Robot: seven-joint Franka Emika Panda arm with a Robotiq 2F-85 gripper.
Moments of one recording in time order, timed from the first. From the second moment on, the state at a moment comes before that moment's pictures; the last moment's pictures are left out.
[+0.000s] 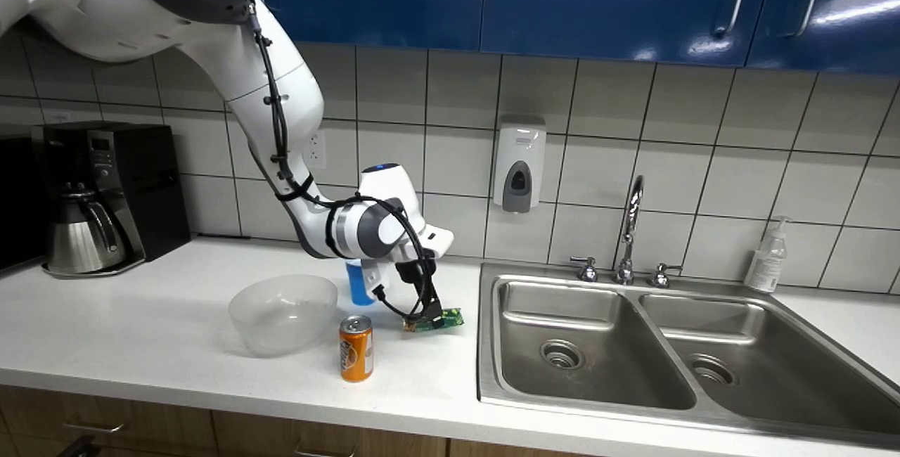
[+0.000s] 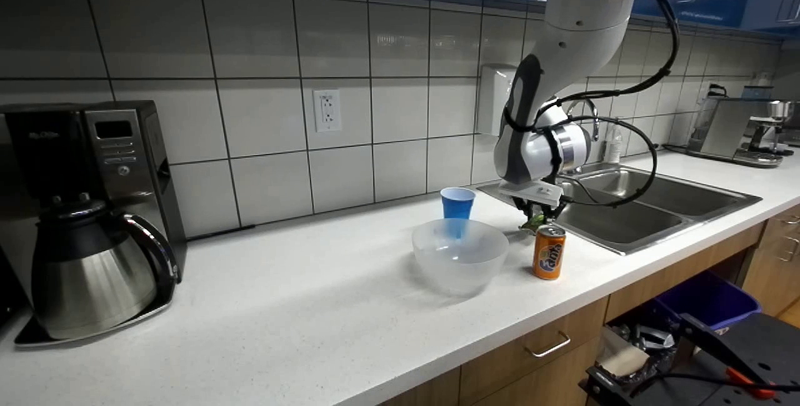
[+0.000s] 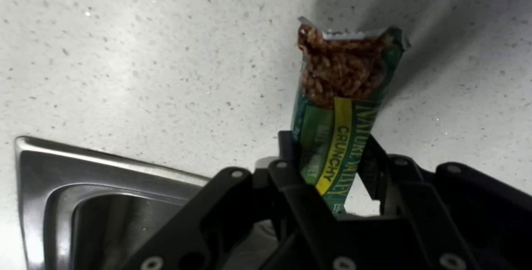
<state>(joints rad) 0.07 0.84 -0.44 -1.93 0.19 2.94 0.70</state>
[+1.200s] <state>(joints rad) 0.12 0.47 -0.39 -2.34 0.21 3.28 0.42</state>
